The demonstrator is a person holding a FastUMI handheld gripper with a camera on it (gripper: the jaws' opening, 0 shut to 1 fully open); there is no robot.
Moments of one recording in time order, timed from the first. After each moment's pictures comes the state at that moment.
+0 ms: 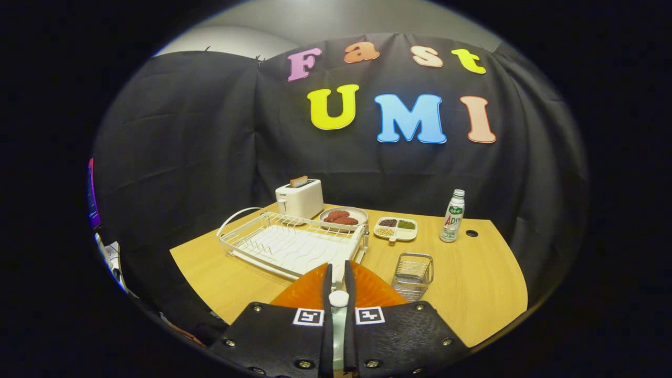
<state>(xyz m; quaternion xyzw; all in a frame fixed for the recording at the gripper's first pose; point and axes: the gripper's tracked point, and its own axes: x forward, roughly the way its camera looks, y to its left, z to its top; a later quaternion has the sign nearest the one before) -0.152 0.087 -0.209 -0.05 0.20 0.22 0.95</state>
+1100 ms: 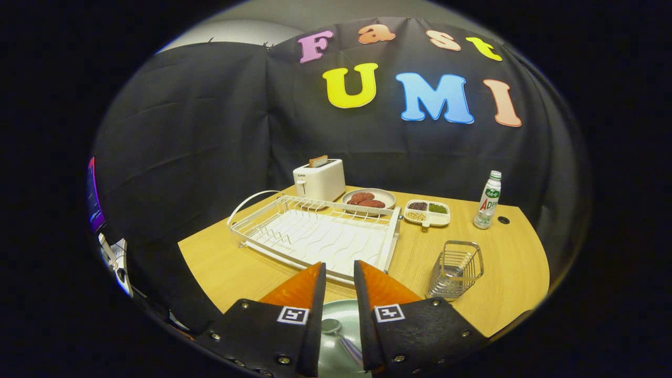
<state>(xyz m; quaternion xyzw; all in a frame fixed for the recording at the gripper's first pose) -0.131 0.134 -0.241 -0.05 0.23 0.24 0.94</state>
